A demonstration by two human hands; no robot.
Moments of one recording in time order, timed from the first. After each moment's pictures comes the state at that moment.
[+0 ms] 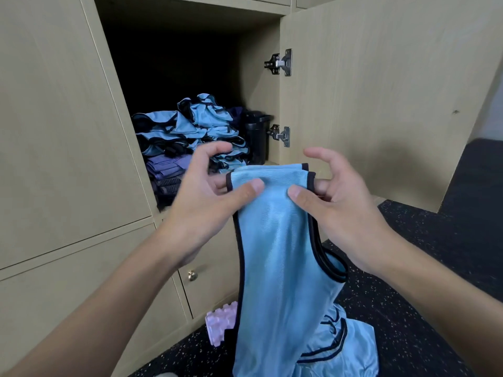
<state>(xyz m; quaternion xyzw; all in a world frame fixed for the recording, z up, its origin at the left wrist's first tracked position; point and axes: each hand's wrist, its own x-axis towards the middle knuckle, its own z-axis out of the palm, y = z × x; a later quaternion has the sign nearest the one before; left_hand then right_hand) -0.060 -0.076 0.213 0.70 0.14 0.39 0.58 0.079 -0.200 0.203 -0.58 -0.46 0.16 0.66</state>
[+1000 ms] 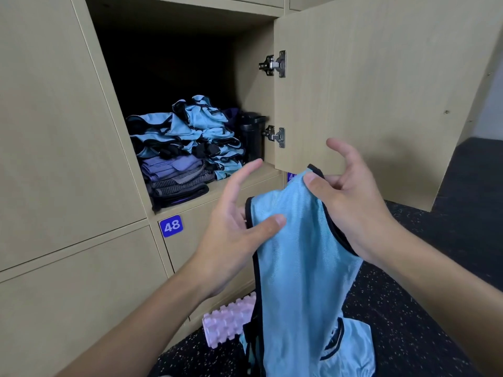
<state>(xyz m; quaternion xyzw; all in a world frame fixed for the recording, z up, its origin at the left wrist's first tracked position) -0.042 -0.099 0.175 0.69 0.05 0.34 0.64 0.108 -0.196 0.195 -0.62 -0.39 0.11 0.67</state>
